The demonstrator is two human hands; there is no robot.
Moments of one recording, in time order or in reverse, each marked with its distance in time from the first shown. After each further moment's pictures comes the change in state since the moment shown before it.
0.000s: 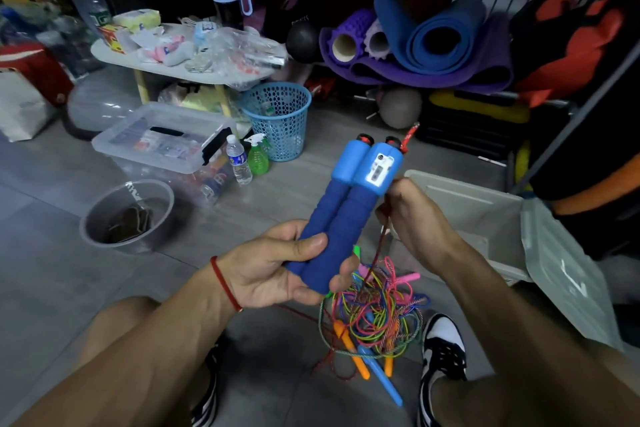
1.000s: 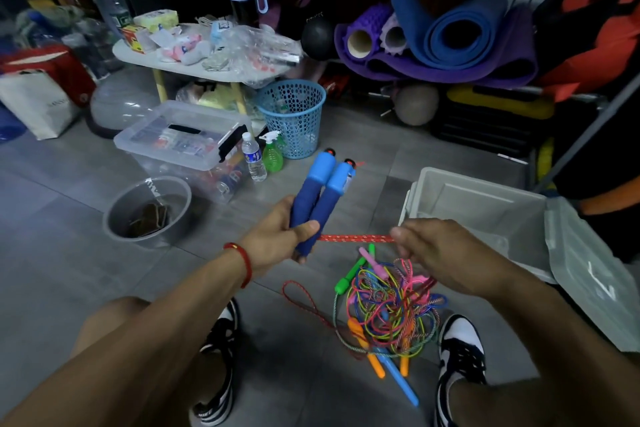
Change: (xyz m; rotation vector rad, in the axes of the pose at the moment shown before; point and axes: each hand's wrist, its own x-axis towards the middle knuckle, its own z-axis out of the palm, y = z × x) left_hand -0.008 0.002 -0.054 0.790 0.990 0.016; right_hand -0.031 0.004 -0.017 -0.492 -0.324 0.164
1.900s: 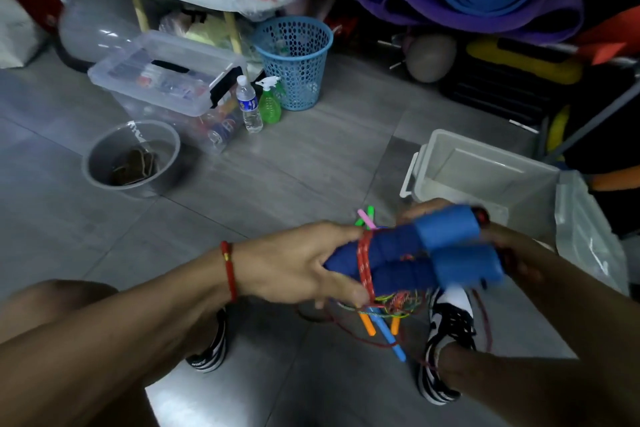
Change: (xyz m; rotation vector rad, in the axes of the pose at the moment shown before) left_hand -0.048 0.012 0.014 0.224 -0.694 0.166; right_hand 0.027 0.069 0.024 0.590 -0.362 0.176
